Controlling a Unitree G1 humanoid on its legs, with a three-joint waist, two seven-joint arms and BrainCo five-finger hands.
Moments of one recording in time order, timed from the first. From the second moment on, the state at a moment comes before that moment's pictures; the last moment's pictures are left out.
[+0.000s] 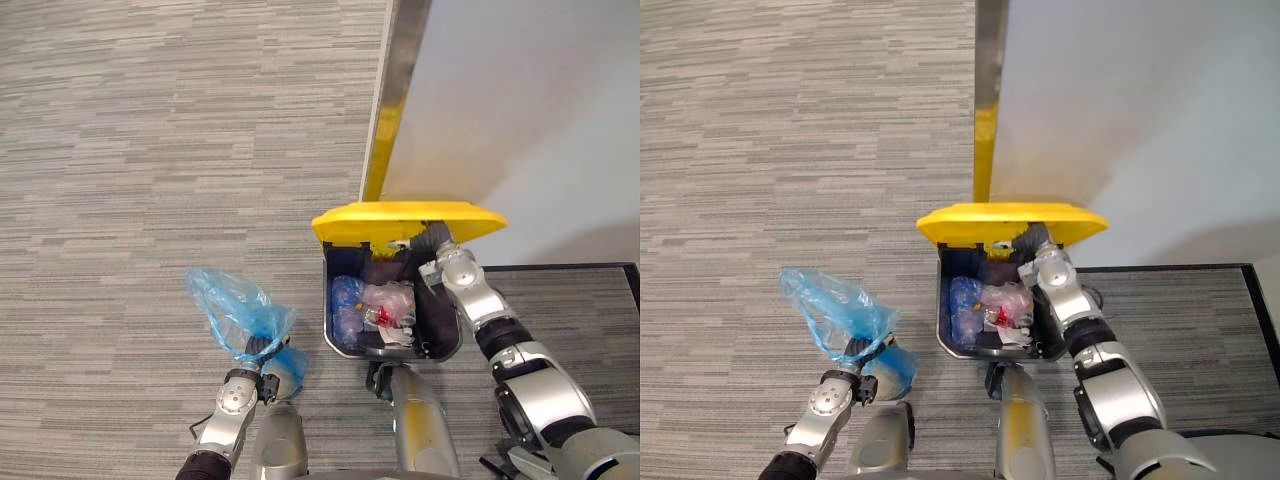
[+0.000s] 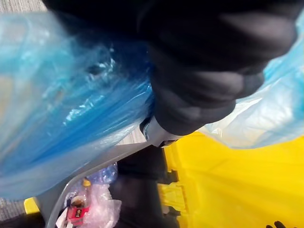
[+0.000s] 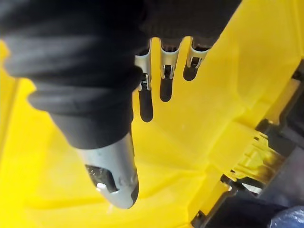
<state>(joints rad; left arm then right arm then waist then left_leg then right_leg) 0.02 0.17 -0.17 0.46 -0.02 -0.18 0.06 -0.69 -0.34 0.21 0.77 -0.05 -0.11 -0.09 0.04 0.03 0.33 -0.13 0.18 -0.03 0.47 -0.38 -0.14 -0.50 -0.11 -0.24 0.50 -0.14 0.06</state>
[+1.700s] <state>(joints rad) -0.71 0.04 -0.59 0.59 -0.09 -0.20 0.11 -1.14 -0.53 0.35 0.74 -0.08 -0.07 -0.08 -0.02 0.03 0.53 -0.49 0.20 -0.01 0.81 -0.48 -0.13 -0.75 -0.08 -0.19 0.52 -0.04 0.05</state>
